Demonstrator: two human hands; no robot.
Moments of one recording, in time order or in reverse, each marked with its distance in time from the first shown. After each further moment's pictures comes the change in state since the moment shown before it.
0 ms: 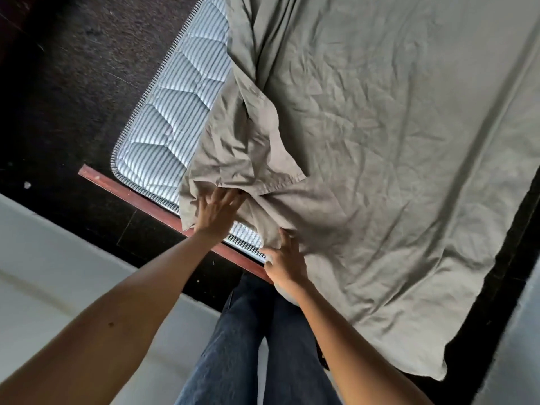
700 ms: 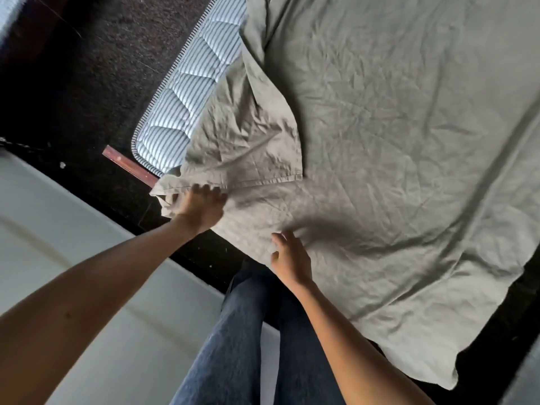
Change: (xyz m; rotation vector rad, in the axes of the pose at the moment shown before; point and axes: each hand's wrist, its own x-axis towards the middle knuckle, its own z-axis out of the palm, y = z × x) left_hand -0.027 -0.035 -0.007 0.468 -0.046 0.093; right_hand -0.011 0.005 0.009 0.058 0.099 -0.074
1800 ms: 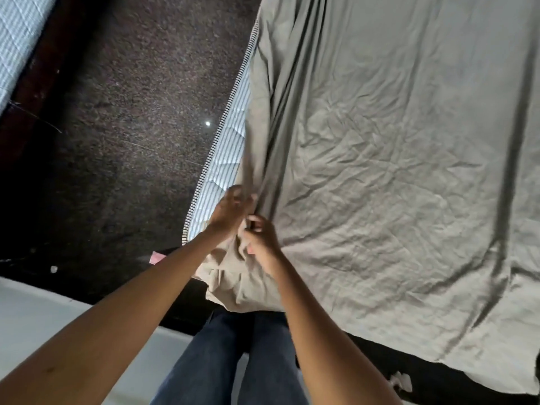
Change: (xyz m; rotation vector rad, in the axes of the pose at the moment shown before) left_hand 0.088 -0.181 -0.022 -1.530 0.106 -0.210; right_hand 0.189 -0.253 -0.035 1.084 0.222 0.370
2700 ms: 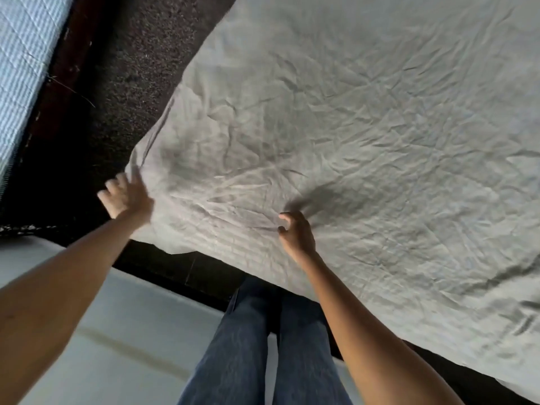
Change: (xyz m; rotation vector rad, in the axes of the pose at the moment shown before) left_hand 0.015 -0.126 -0.175 1.085 0.334 -0.403; right_hand 0.016 0.031 -0.011 -0.700 -0.014 -0.184
